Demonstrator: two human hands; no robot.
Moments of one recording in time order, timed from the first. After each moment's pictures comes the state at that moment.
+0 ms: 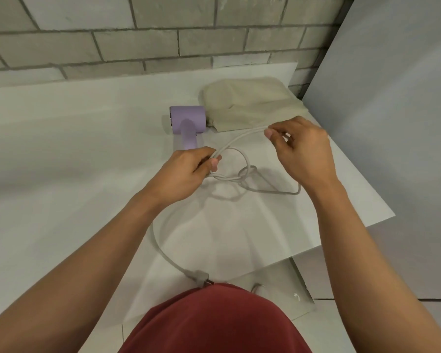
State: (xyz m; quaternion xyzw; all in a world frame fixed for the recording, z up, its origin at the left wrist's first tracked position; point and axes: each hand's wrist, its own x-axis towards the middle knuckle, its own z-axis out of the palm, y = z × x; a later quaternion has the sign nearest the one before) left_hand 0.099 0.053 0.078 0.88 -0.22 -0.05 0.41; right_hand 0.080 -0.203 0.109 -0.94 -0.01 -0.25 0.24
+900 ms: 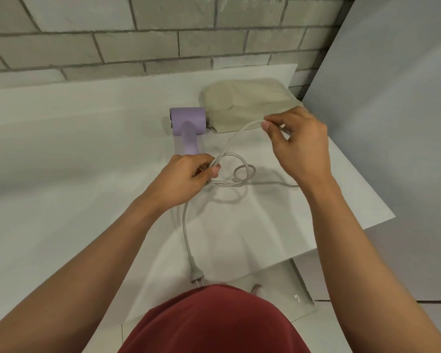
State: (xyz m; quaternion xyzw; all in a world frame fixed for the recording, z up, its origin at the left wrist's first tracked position) left_hand 0.096 0.053 0.072 0.89 -0.21 -0.06 0.41; right_hand 0.083 -0.187 0.121 -0.91 -0.01 -0.30 0.28
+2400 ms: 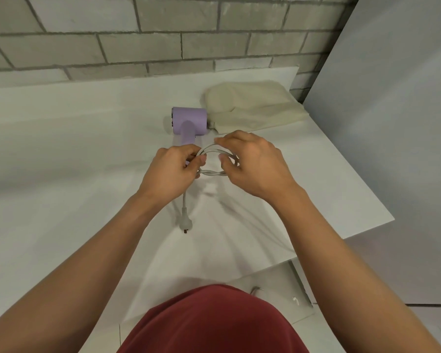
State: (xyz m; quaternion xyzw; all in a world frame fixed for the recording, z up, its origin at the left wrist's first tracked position) left_hand 0.101 0.063 0.075 0.89 -0.12 0.00 0.44; right_hand 0.071 -0.127 0.117 -0.97 -0.15 -0.13 0.15
